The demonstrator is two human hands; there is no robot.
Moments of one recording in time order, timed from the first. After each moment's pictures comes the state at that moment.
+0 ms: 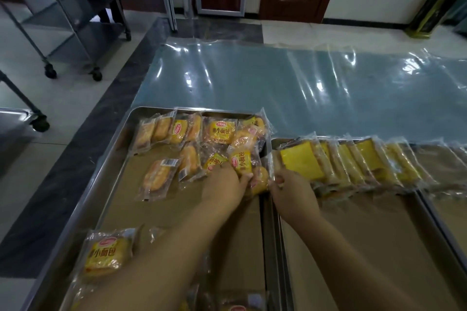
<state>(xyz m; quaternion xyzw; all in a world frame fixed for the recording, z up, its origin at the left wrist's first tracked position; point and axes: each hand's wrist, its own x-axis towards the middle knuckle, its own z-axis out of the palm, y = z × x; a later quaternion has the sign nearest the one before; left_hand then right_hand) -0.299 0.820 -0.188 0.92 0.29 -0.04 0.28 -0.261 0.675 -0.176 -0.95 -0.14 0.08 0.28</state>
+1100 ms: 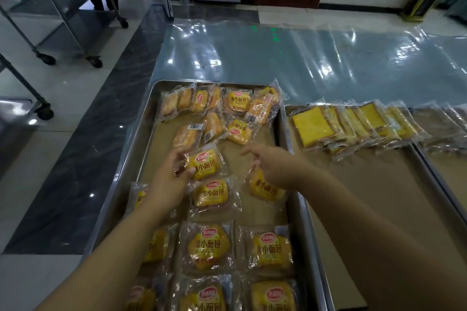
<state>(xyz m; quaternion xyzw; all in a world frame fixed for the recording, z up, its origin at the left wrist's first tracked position) -0.468 0.919 -0.180 0.74 0.25 0.08 0.62 -0.333 0.718 -0.137 -0.88 -0.35 0.26 0.21</state>
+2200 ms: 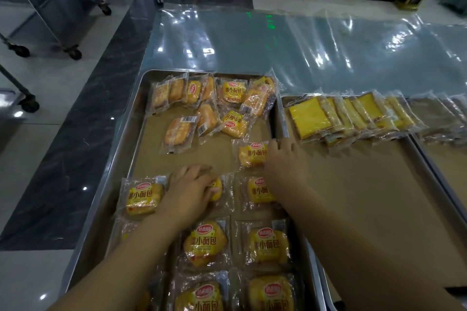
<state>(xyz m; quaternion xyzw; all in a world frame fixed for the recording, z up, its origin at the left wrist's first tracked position) -0.463 0.892 -0.214 0.98 0.06 -0.02 0.20 -0.347 0.711 -0.179 -0.98 -0.22 0.00 -0.03</state>
